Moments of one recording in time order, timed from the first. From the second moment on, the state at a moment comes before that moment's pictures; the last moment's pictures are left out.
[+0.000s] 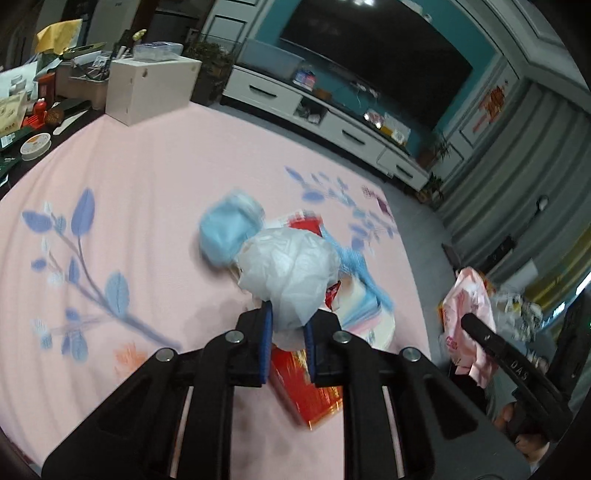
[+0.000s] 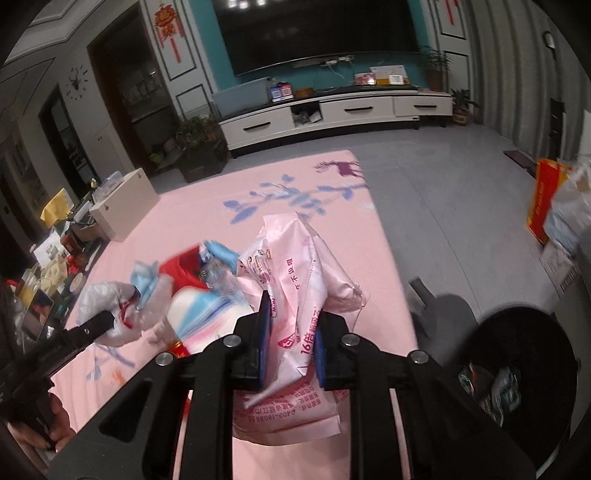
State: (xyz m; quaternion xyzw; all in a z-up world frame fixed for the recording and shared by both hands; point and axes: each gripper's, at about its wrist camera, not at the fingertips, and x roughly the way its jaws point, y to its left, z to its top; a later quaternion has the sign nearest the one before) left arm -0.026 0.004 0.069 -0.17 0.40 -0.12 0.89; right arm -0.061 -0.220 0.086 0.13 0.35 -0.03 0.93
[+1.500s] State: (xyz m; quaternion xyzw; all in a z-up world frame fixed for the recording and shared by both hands) left arm -0.135 -0.328 0.057 0.03 0.40 -0.37 0.84; right arm -0.208 -0.425 0.089 0.26 0.28 -0.28 0.88
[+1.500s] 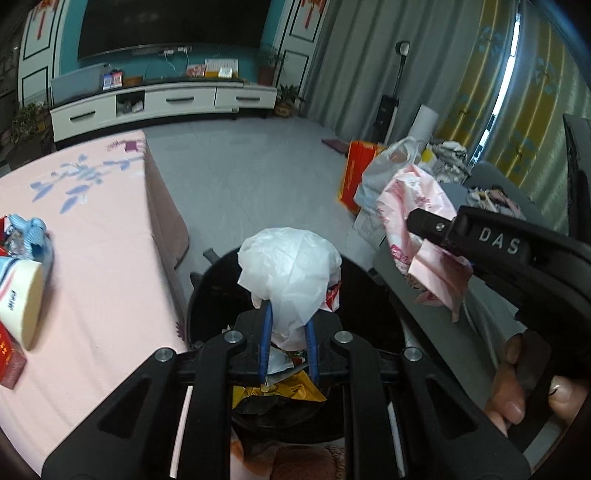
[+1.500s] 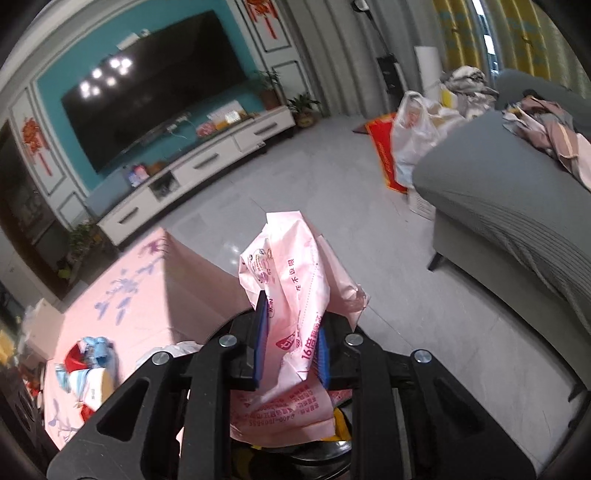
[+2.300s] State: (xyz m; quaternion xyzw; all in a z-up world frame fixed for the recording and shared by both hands) left arm -0.117 -0.321 0.036 0.02 0.43 -0.36 0.83; right arm -0.196 -0.430 0.075 0.25 0.30 -0.30 0.87
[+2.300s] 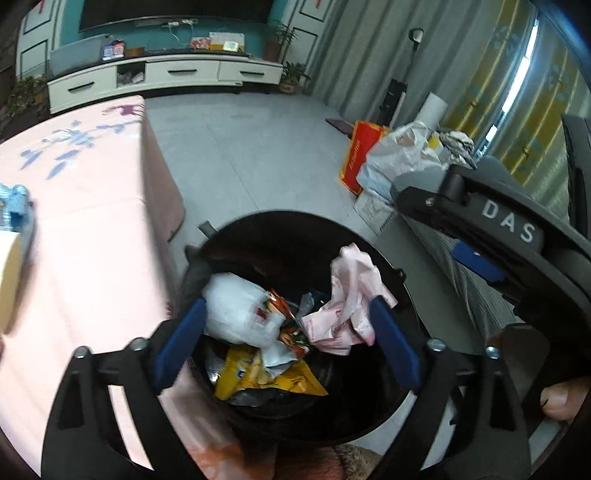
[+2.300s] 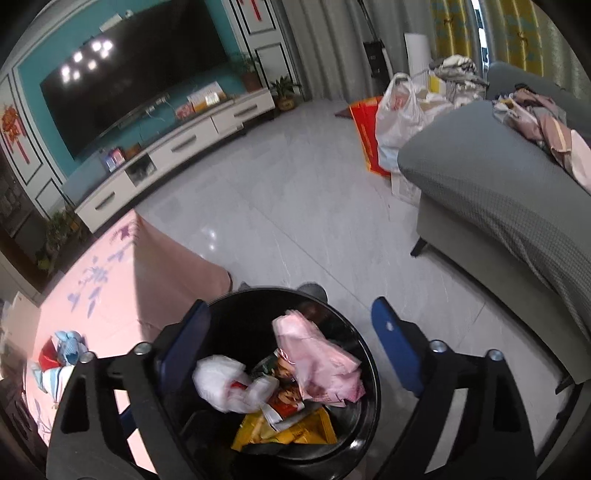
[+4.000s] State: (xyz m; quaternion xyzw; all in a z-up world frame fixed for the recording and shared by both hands) left arm -0.022 0.030 0.068 -0.12 0.37 -0.02 0.92; right arm -0.075 -0.163 0.044 -0.08 0.20 -0.18 0.96
